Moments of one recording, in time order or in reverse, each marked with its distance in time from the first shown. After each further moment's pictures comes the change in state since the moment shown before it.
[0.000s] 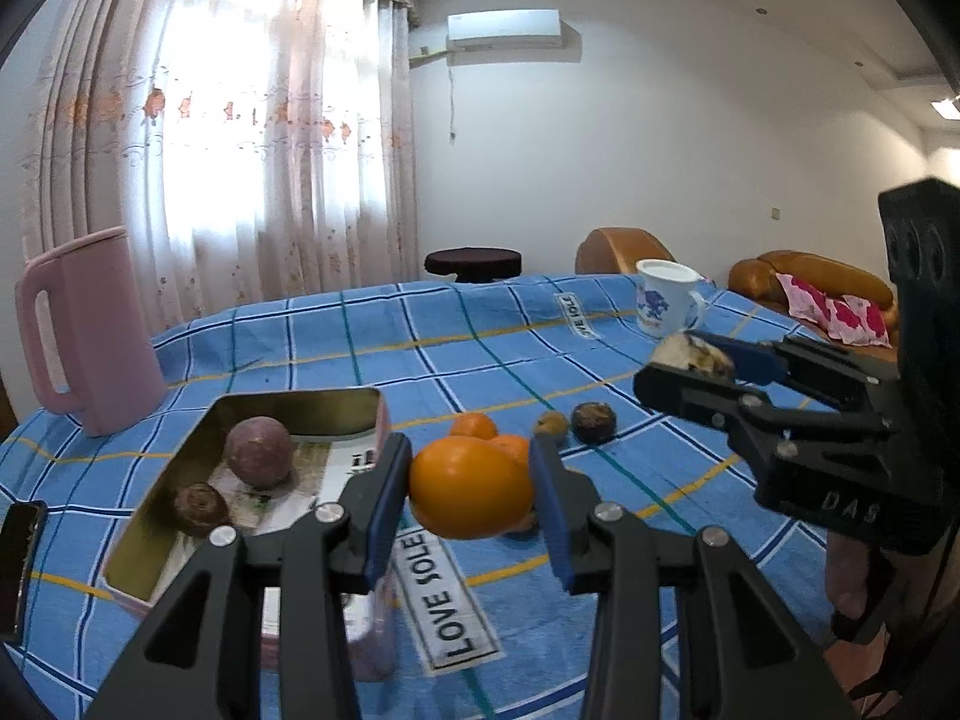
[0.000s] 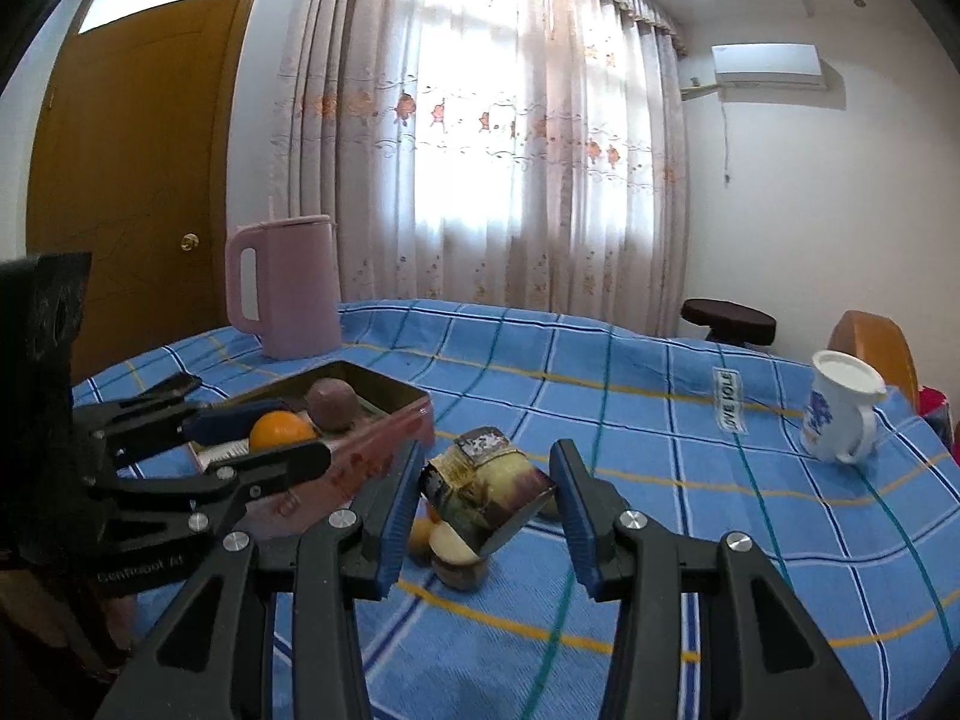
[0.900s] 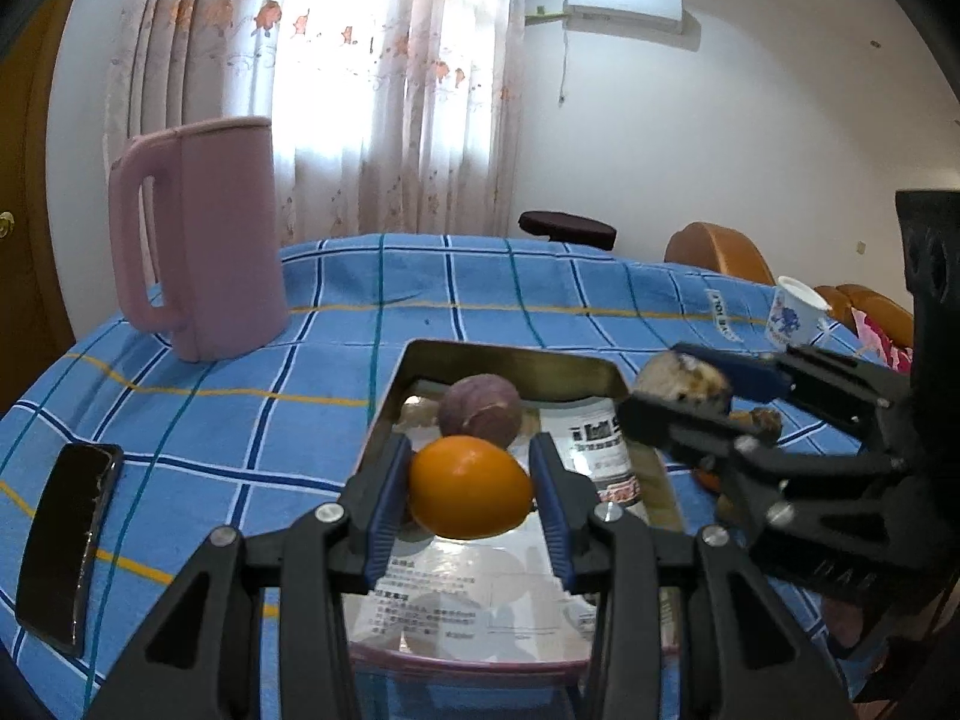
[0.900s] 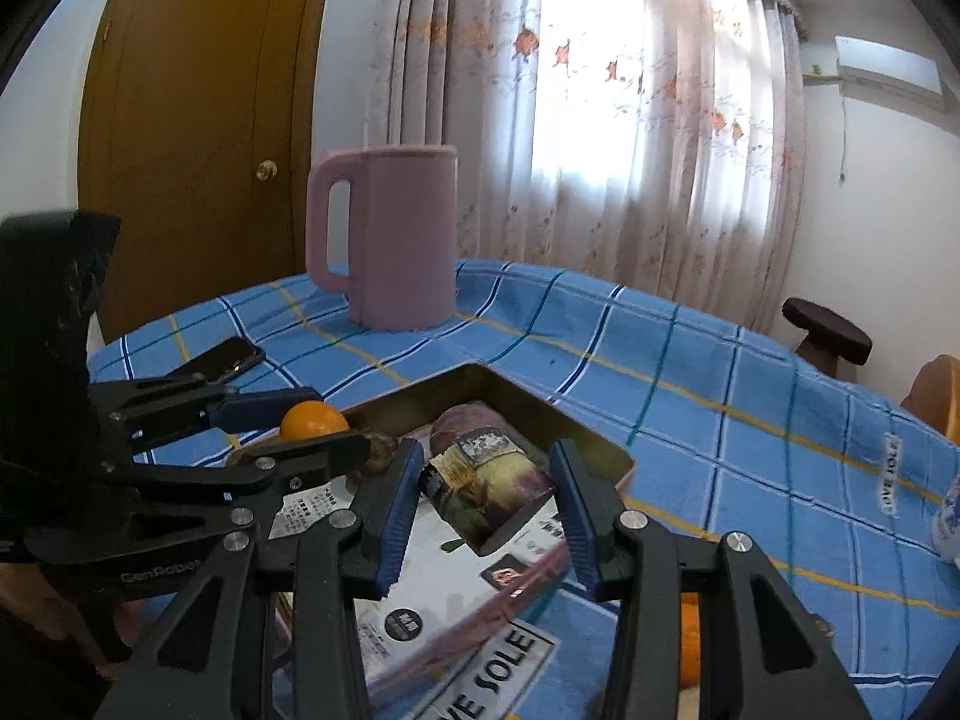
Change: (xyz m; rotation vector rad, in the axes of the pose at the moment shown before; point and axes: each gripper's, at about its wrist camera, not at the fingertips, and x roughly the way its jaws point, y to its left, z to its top) left arm 0.020 0.128 -0.008 -0.179 0.121 0.146; right arm 0.118 0.101 0.033 -0.135 0.146 0.195
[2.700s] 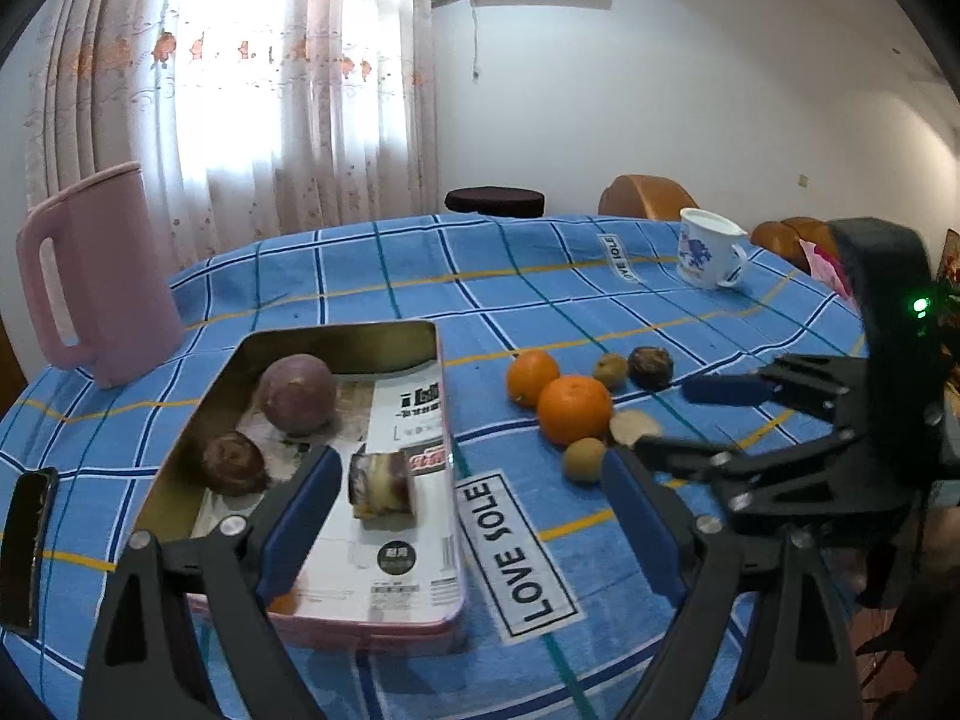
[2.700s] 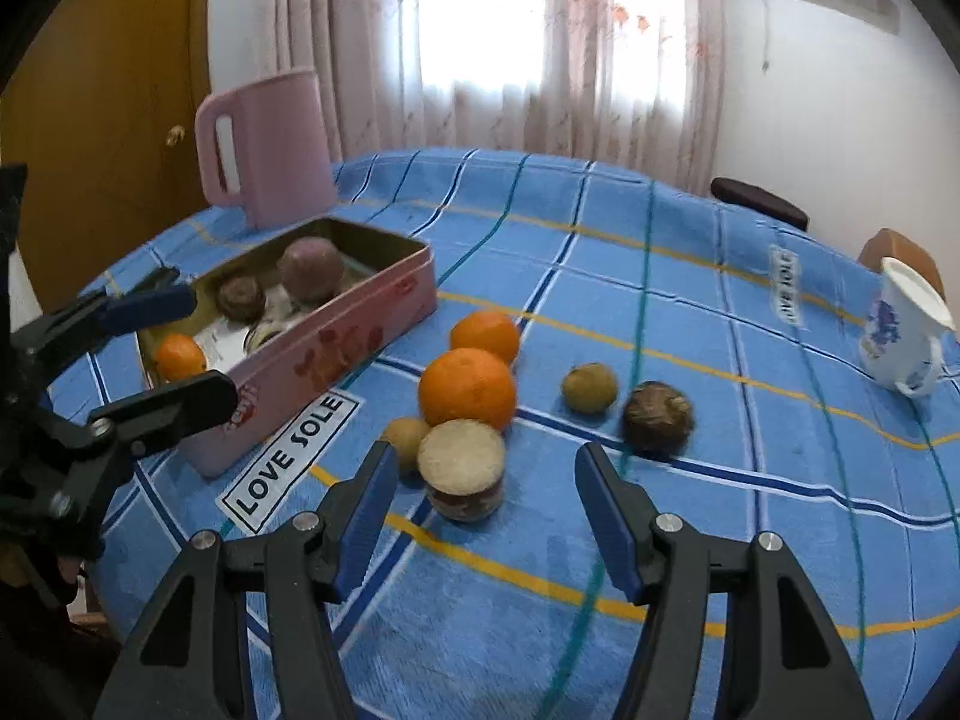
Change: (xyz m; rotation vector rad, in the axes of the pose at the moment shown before) left arm -0.011 -0.097 -0.015 0.160 0.039 -0.098; right arm -0.056 -0.083 -0.078 0.160 0.224 -0.127
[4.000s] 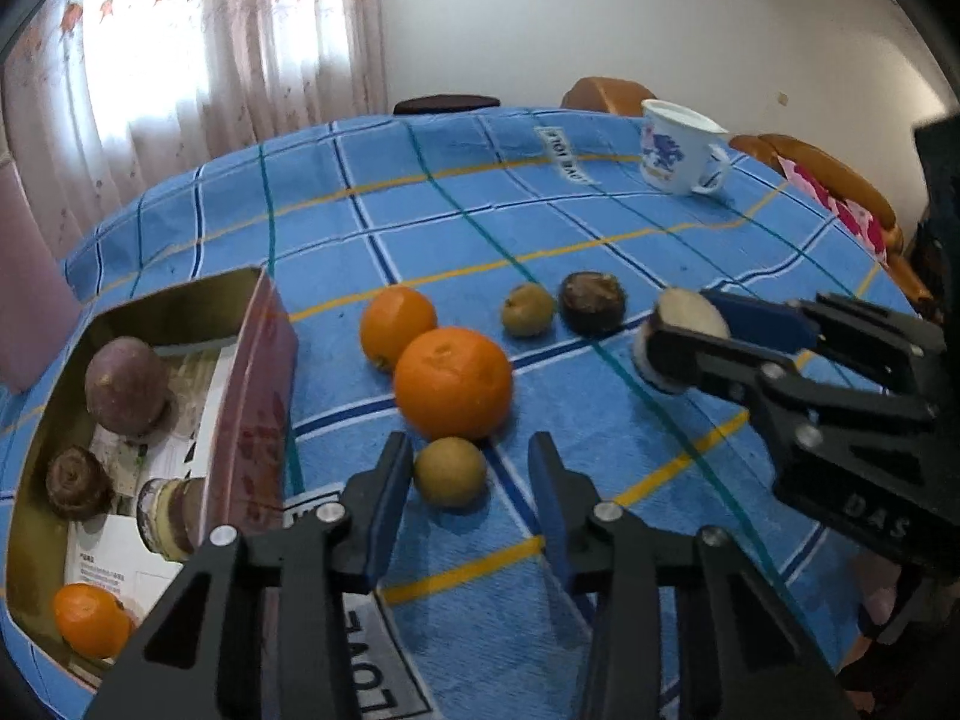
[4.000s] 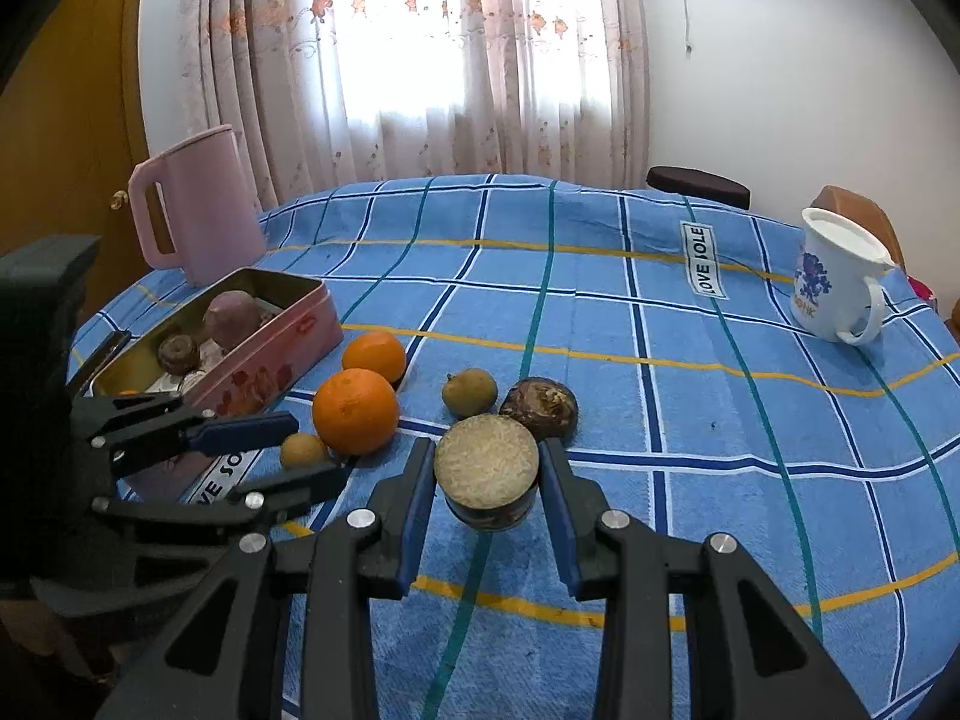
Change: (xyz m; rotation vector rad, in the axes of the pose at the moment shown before) left arm 0.079 -0.060 0.012 0.050 0.253 -0.085; right arm -0.020 -0.047 -0.009 0.154 -0.058 -0.084
